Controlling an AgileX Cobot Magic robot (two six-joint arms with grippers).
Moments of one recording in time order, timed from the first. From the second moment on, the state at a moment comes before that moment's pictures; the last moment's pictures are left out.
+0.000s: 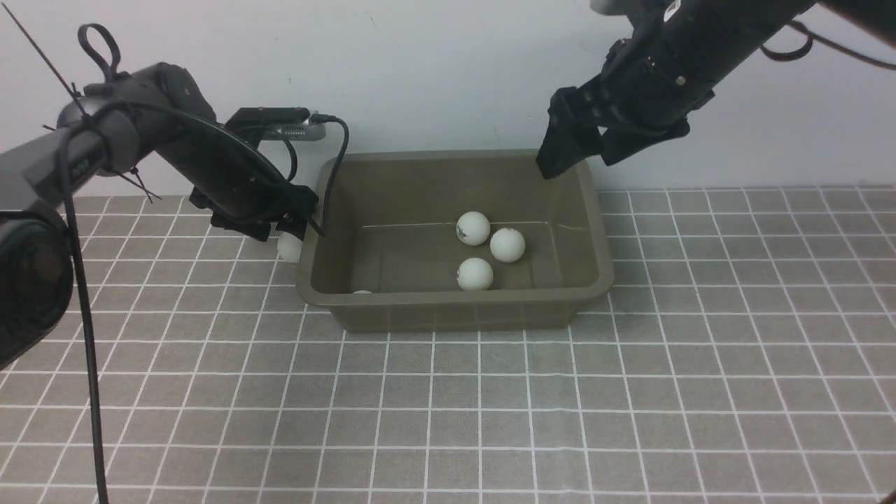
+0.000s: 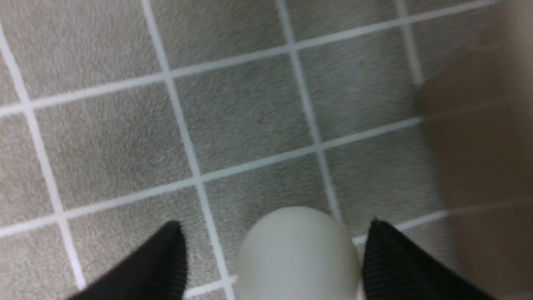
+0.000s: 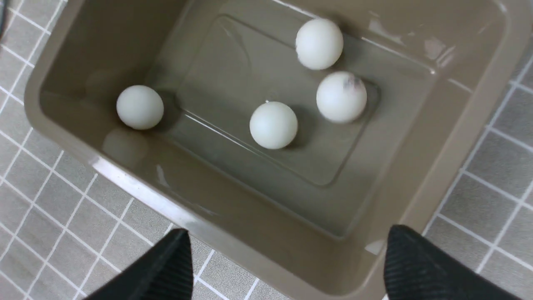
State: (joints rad) right arm 0.32 1.92 -1.92 0.33 1.25 -0.15; left arm -0.02 2.39 -2.02 -0.34 0.94 0.34
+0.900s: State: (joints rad) right arm 0.32 0.81 -1.30 0.00 1.24 0.12; left arm -0.28 2.32 -2.31 -0.30 1.22 0.22
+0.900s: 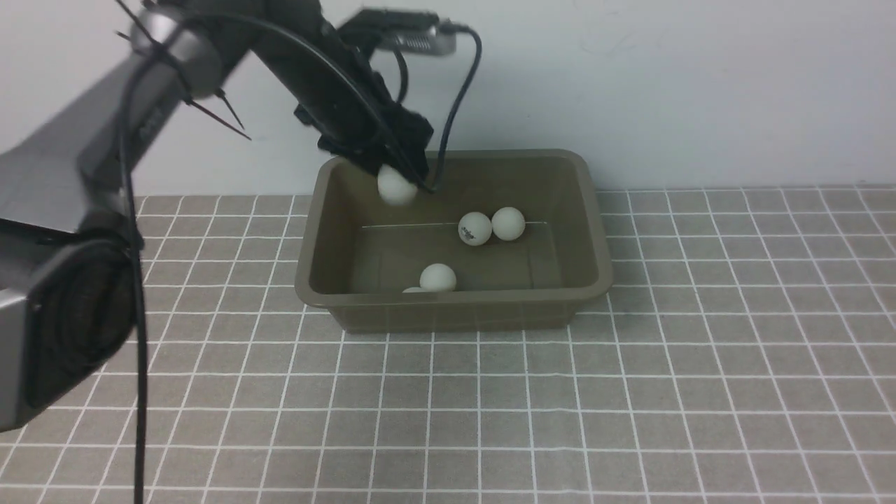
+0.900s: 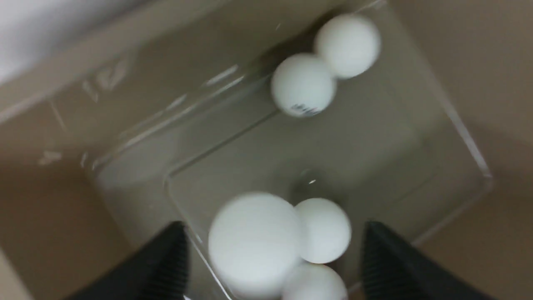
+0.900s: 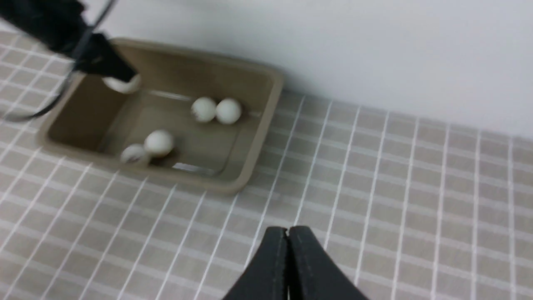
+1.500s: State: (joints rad) right arm 0.32 -0.01 -0.32 -0.15 0.36 0.35; left arm -0.29 1.76 -2.21 -0.08 1.25 0.10
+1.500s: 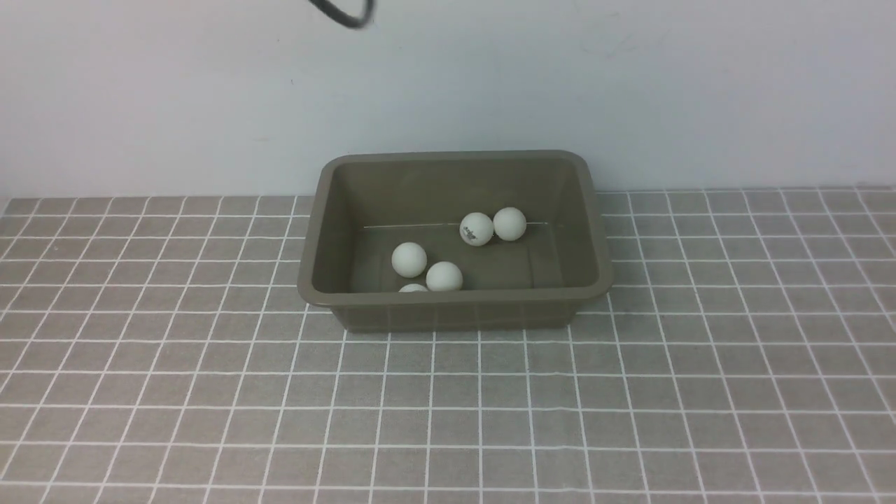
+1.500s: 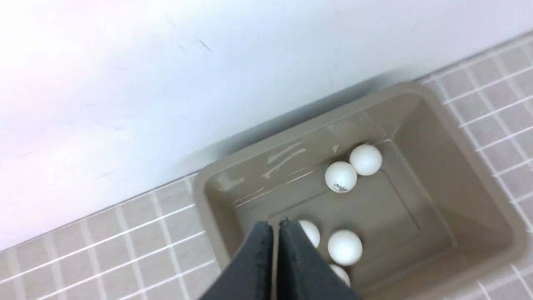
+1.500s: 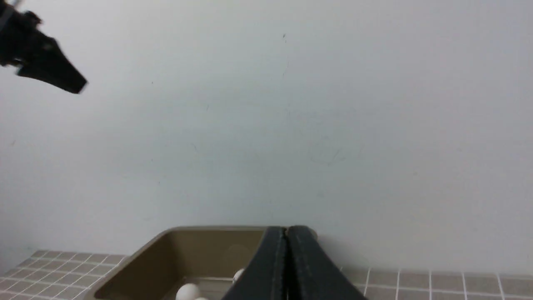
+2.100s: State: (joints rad) right arm 0.32 -0.01 -0.29 -0.25 0.23 0.48; left arm -0.29 0.43 -0.74 -0.20 0.75 0.08
